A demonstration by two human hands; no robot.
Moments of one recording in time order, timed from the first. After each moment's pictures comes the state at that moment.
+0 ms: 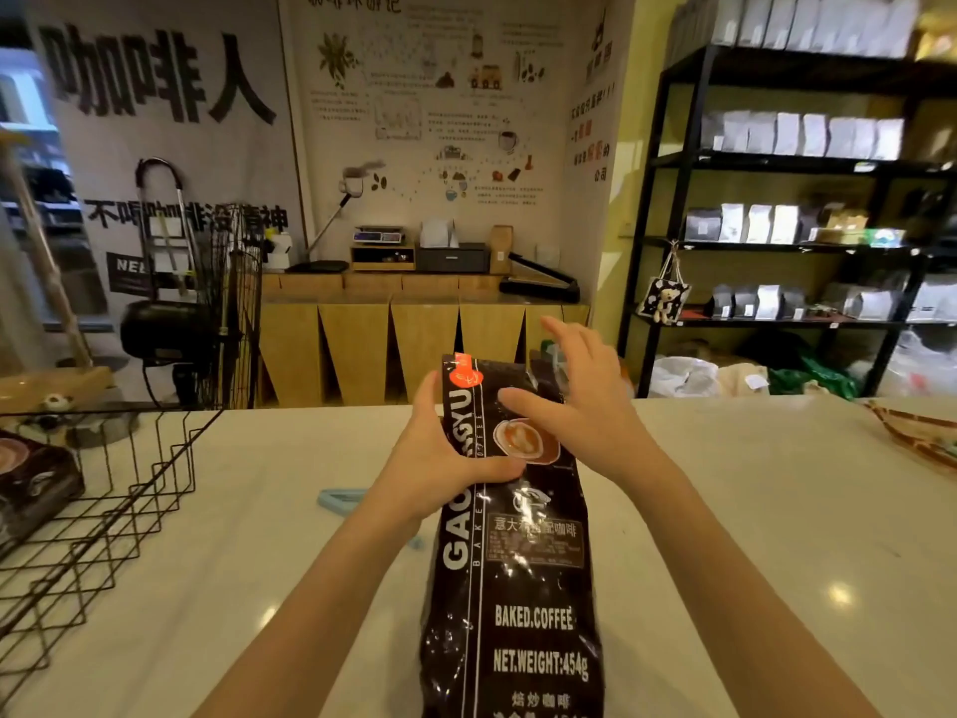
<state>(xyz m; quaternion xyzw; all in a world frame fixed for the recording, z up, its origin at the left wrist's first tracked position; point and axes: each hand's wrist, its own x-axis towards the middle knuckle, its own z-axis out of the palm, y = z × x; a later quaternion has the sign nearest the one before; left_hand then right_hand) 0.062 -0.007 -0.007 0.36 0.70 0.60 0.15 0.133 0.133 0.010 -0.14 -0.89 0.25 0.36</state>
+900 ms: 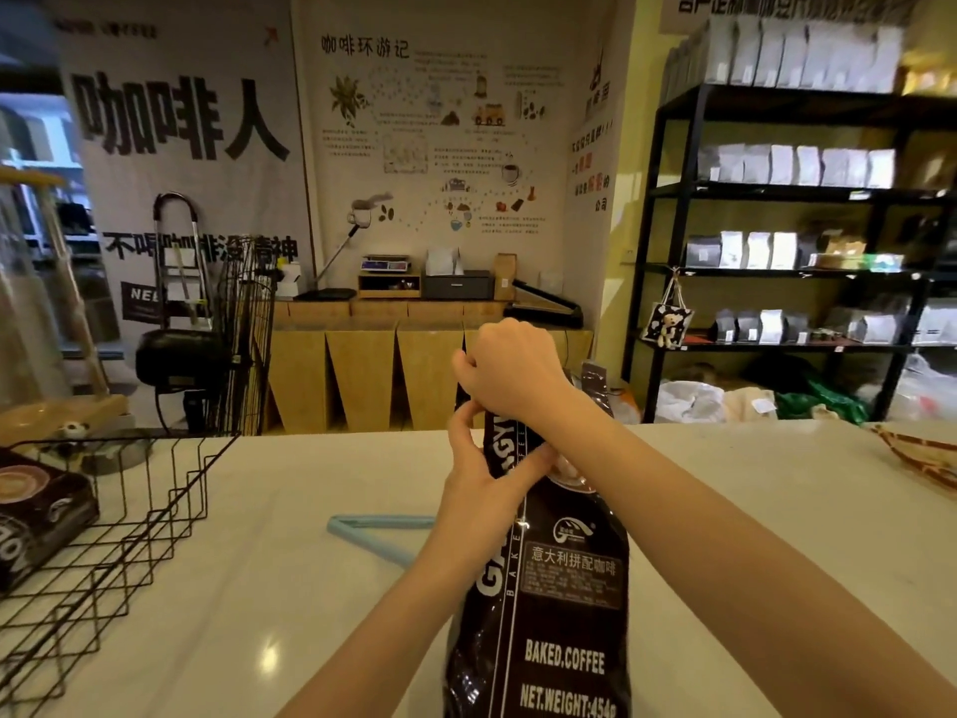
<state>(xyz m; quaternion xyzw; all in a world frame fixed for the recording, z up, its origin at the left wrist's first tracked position) 0.089 0.009 -0.015 0.33 0.65 0.67 0.15 0.067 0.104 0.061 -0.09 -0.94 -0.04 0.33</state>
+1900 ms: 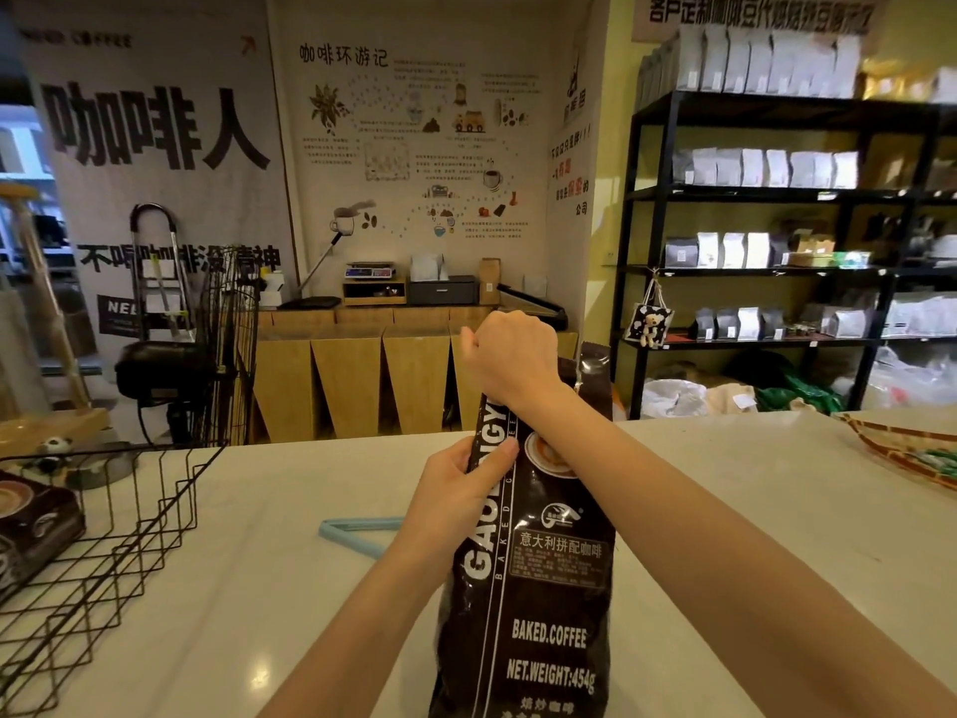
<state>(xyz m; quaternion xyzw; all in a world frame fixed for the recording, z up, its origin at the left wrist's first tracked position) 0.084 -0.003 -0.014 0.34 0.60 0.69 0.22 0.064 0.119 0.061 -0.17 -0.90 -0.01 0.41</state>
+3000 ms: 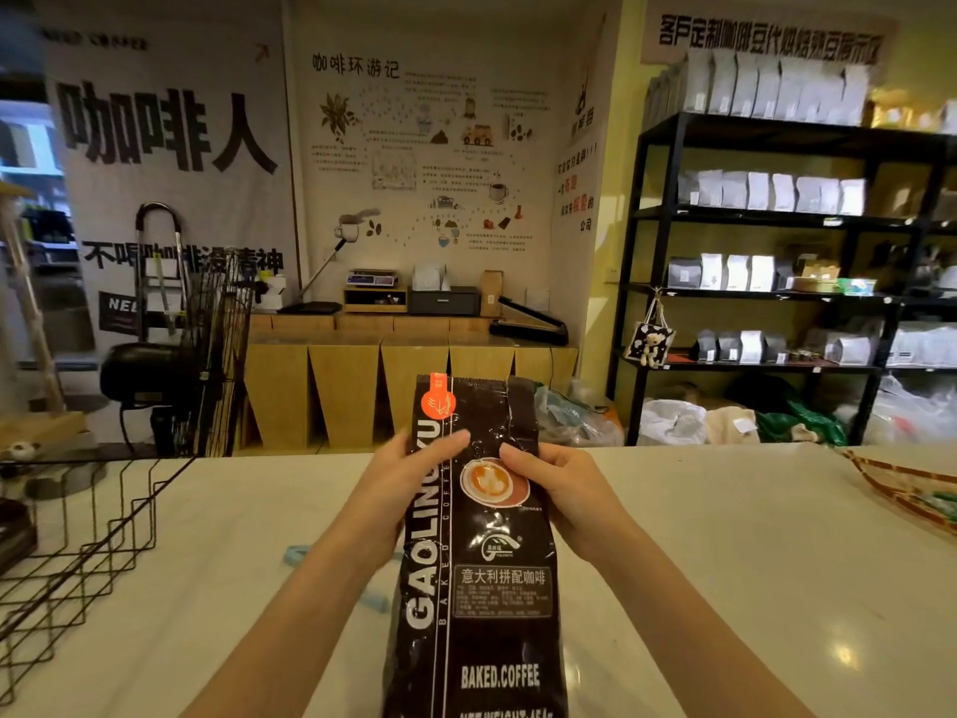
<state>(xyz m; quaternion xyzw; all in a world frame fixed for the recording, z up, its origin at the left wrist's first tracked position) 0.047 0.010 0.003 0.25 0.62 0.69 0.25 0.128 0.157 -0.021 -0.10 -0.68 0.70 0.22</state>
